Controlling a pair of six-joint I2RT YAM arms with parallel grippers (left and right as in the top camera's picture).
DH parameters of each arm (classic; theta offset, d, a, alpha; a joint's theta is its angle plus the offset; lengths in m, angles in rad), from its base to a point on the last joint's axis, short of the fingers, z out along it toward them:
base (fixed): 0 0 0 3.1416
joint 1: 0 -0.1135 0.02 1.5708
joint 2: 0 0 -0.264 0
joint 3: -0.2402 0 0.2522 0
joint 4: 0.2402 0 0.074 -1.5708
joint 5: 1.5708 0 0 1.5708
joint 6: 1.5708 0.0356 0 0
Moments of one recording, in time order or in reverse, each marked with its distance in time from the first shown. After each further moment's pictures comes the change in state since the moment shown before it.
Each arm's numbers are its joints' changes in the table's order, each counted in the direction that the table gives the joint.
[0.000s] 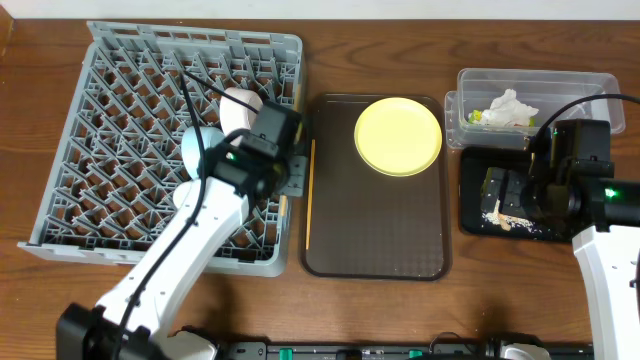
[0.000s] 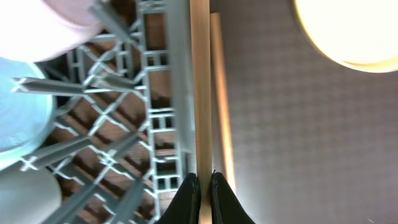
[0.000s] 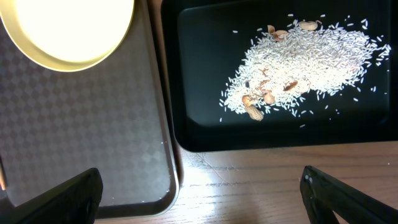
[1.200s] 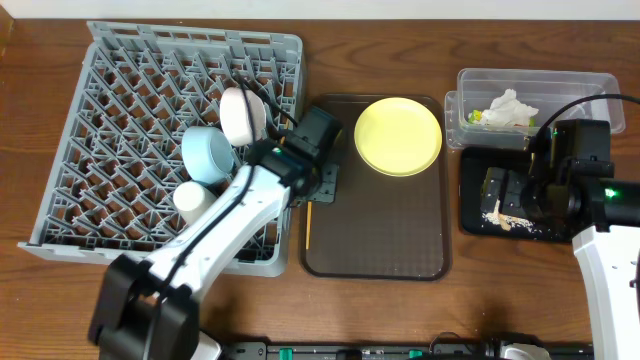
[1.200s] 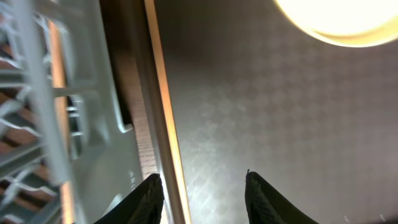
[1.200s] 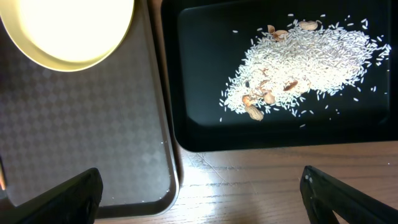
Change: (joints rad) left arm 0.142 0.154 -0.029 -0.047 0.031 -0.114; right arm 0.000 0.000 0.000 0.000 0.000 0.000
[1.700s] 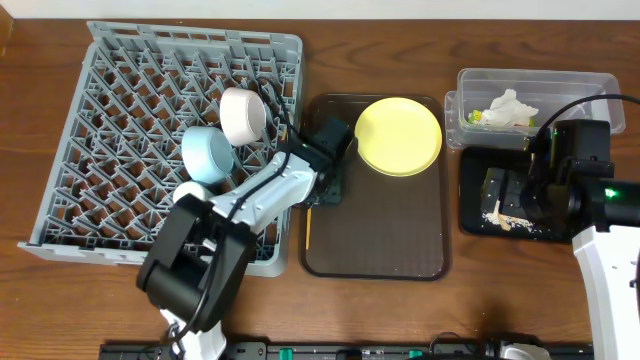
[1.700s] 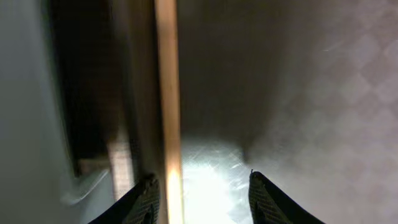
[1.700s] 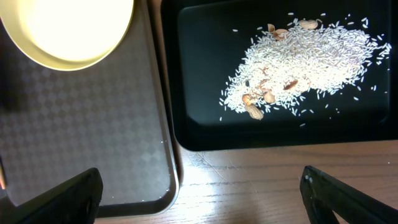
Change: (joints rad) left arm 0.005 0.263 0.008 -0.121 -0.055 -0.127; right arm 0.000 0.000 0.000 0.003 0.000 0.000
